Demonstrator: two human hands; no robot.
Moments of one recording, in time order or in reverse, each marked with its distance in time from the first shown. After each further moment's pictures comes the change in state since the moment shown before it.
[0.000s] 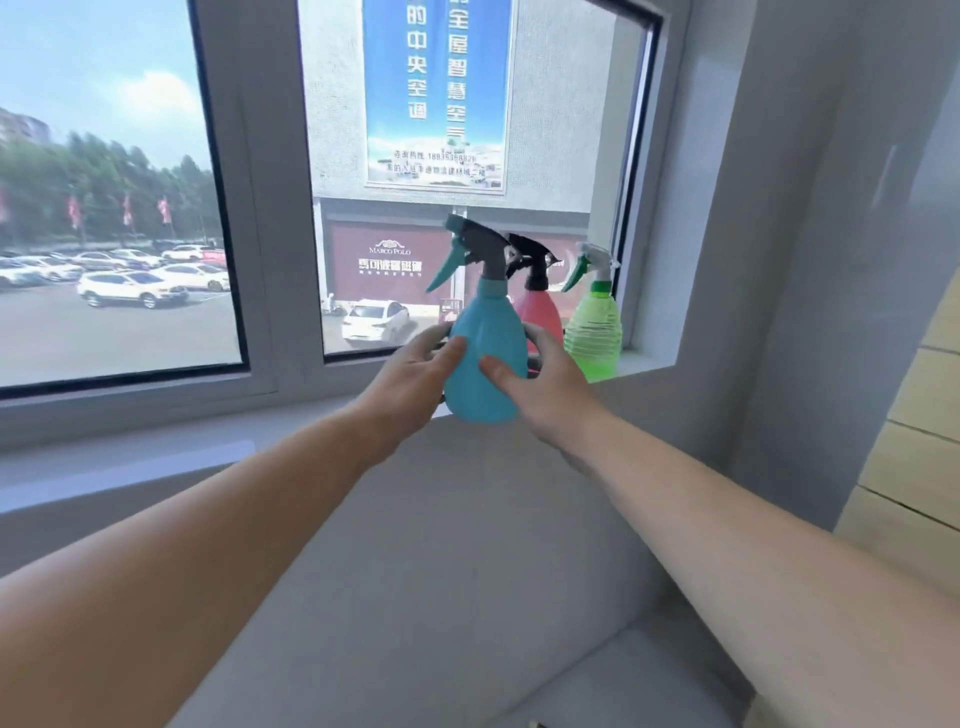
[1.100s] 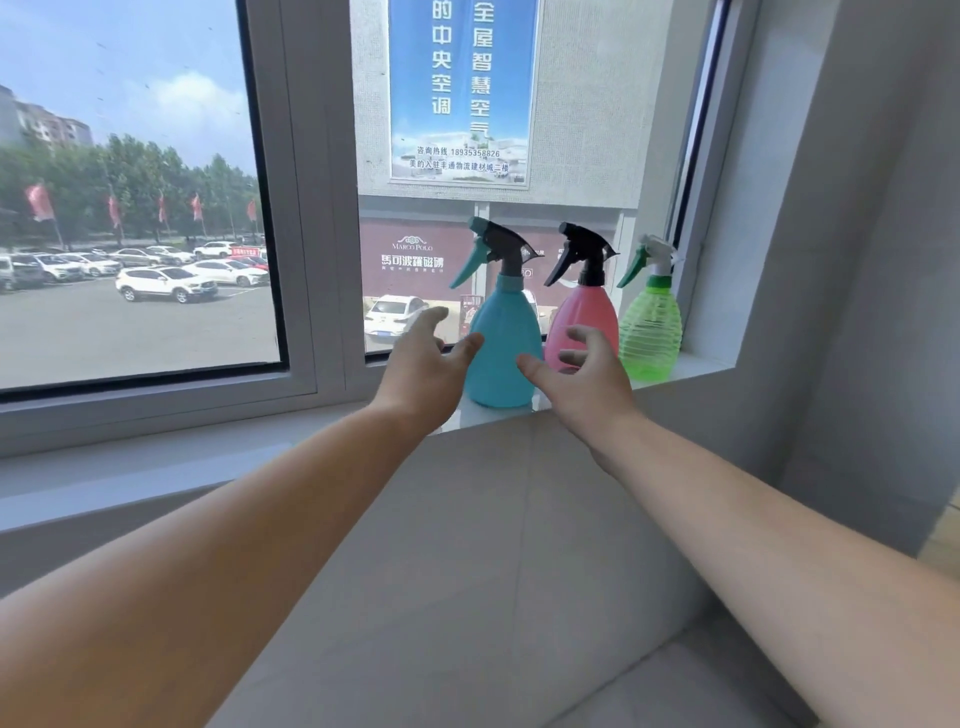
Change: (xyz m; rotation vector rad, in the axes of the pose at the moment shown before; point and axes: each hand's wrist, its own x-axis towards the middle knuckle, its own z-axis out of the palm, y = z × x) left_hand 0.034 -0.020 -0.031 0.315 0.275 0.010; right_hand 0.033 0.021 0.025 -0.084 0.149 0.093
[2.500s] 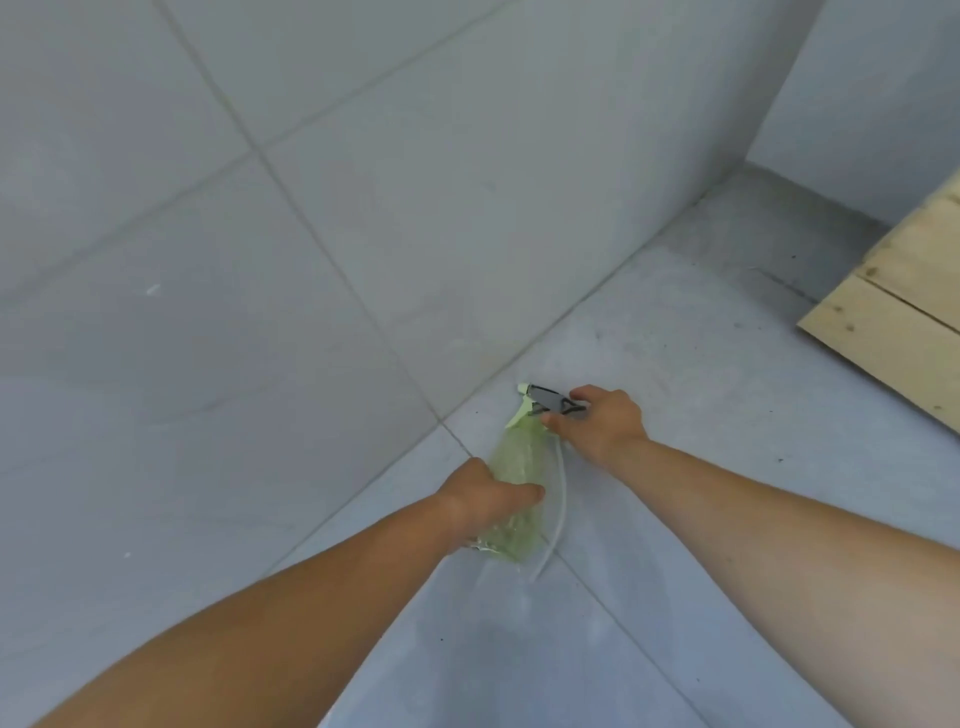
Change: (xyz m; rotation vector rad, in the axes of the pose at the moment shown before) left_hand -0.243 -0.391 0.291 0.420 -0.938 -1.038; right_hand -0.180 0.549 0.029 -0.431 -0.326 0.929
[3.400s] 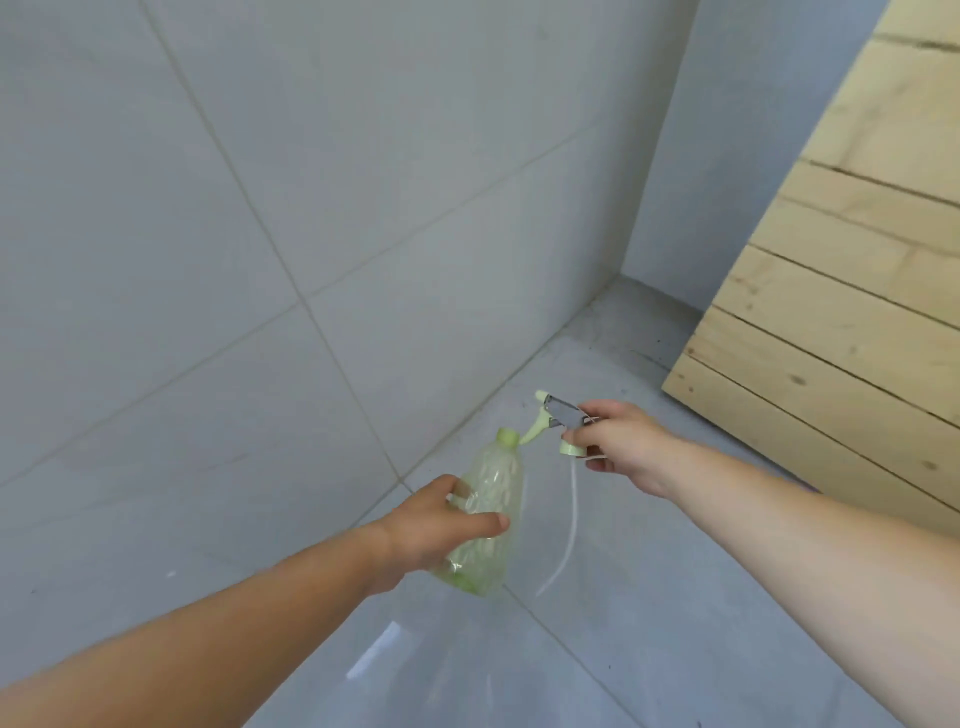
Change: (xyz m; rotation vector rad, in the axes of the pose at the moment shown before) left_hand -0.147 0.026 -0.029 -0.097 -0.149 0.305; right_hand -0.129 -0.011 -0.153 0.552 -0.063 -0.041
